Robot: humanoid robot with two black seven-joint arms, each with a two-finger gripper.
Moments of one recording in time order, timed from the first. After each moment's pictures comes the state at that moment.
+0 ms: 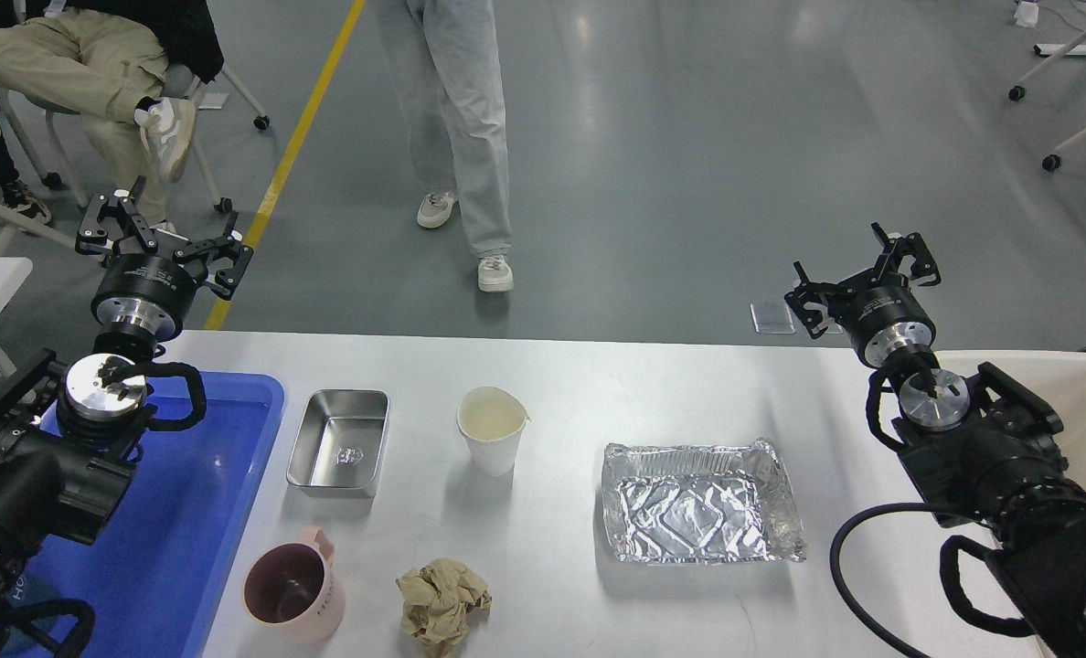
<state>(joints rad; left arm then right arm) -0.70 0.26 -1.05 -0.58 -0.28 -0.34 -0.16 0.85 -0.10 1.07 0.16 0.24 0.49 0.06</state>
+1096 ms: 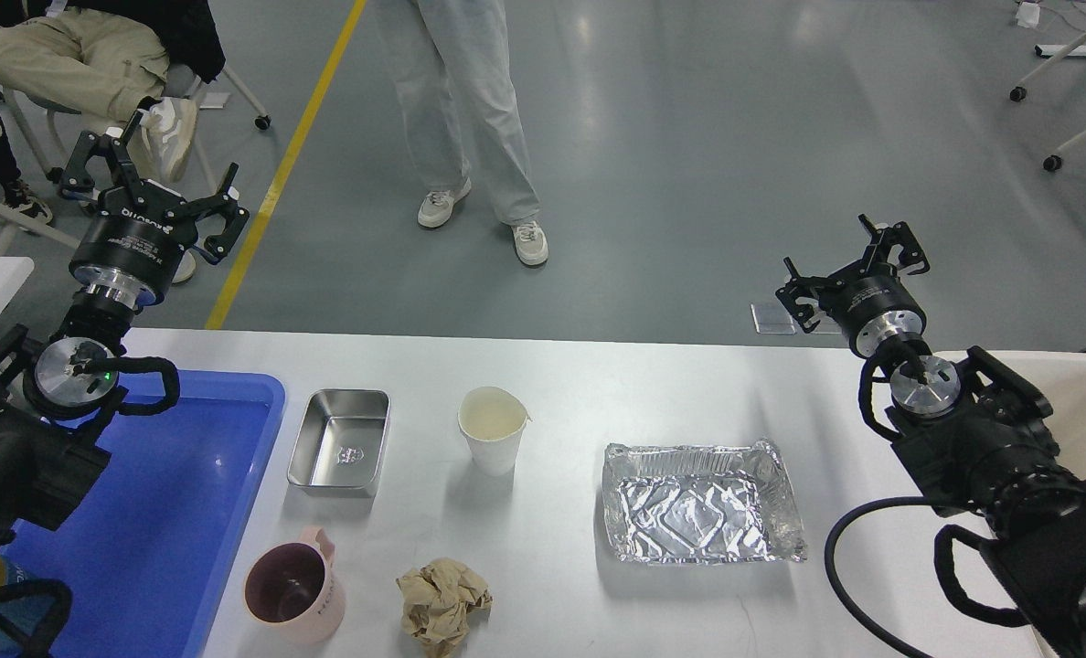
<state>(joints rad) -0.74 0.30 -1.05 -0.58 -0.09 -0.55 -0.18 0.88 -0.09 1.06 0.16 0.19 0.44 0.06</state>
